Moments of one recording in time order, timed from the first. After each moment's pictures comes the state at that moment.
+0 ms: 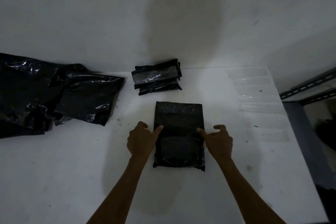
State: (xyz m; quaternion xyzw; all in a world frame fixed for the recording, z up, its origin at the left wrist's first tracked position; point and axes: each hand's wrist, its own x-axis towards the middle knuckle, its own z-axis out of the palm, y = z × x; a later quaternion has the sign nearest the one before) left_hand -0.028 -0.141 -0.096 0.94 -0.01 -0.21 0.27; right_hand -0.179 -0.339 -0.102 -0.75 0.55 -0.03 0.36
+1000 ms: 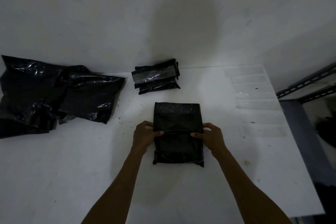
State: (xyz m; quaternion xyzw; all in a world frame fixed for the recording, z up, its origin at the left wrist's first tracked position) left_hand -0.017 -0.136 -0.116 0.81 0.03 -0.36 0.46; right_hand -0.180 -0.343 -0.113 -0.63 0.48 0.00 0.61
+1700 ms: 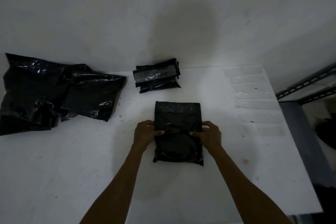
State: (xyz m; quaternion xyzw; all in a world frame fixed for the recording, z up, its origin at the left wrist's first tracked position) left_hand -0.018 -0.133 -0.119 0.79 0.00 -0.37 0.48; right_hand -0.178 -0.335 -0.121 -0.68 0.49 0.00 0.55
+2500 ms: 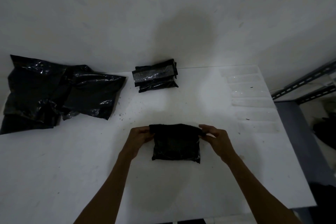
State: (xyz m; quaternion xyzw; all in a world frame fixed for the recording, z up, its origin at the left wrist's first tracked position) left_hand -0.033 -0.097 -0.102 0.69 -0.02 -0.42 0.60; right_hand -0.226 -0.349 -0.100 -0.72 0.32 -0.08 0.60
